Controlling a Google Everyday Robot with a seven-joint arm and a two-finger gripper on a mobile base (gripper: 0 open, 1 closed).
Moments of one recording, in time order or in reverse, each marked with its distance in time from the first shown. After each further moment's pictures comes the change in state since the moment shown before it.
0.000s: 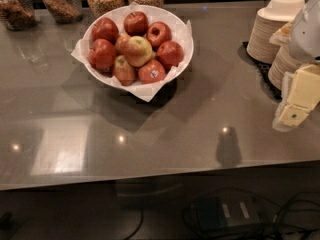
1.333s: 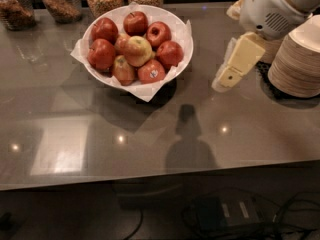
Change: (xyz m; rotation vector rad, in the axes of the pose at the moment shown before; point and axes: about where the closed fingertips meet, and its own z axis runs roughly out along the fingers) arm -0.096 -0.053 0.011 0.057 -0.287 0.032
